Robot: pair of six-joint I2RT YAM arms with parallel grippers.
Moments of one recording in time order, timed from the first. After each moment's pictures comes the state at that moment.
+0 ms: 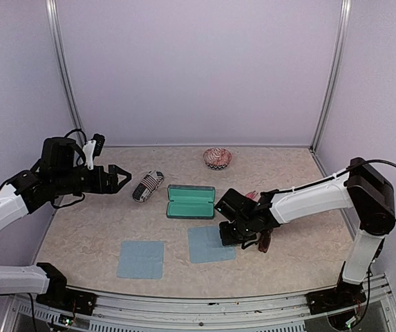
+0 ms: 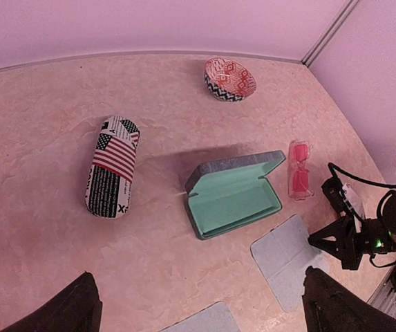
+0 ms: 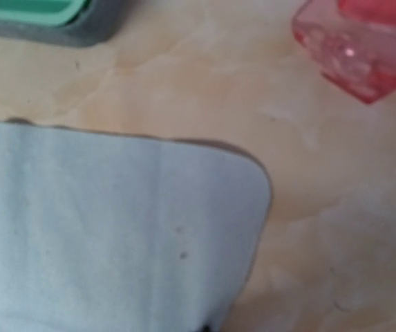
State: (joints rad) left arm -0.47 0.97 0.85 -0.40 0.15 -0.31; right arm 1.00 1.82 1.04 -0.36 0.19 0.76
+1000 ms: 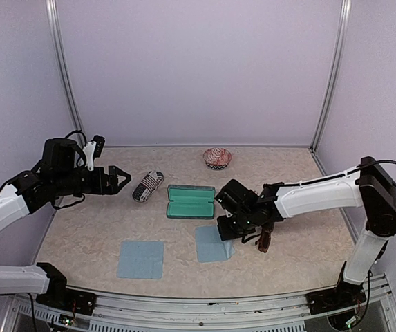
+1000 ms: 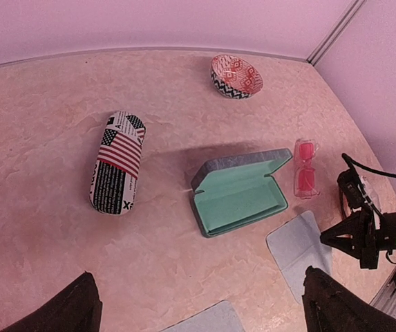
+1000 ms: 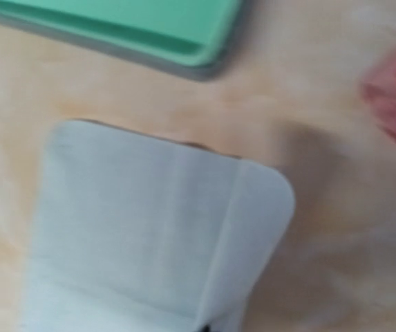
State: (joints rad) left arm -0.46 0.97 0.84 -0.40 0.14 -0.31; right arm 1.00 1.76 1.09 -0.40 0.14 0.66
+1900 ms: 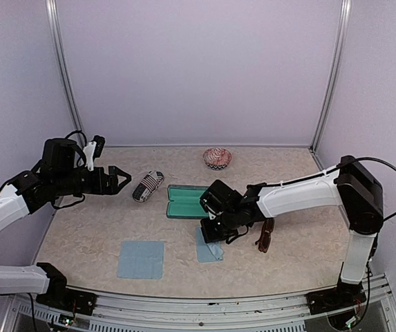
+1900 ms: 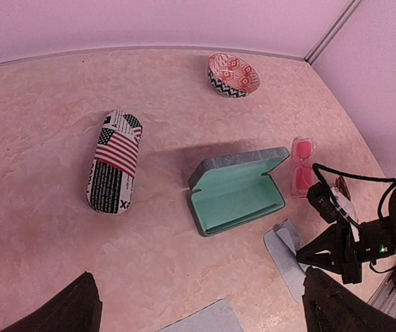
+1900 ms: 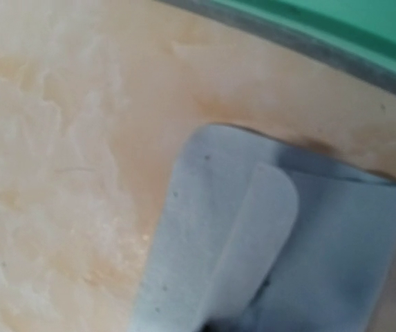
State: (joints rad) left arm -0.46 0.97 0.84 -0.40 0.15 -0.31; right arm 1.02 1.91 1.22 -0.36 -0.02 0.66
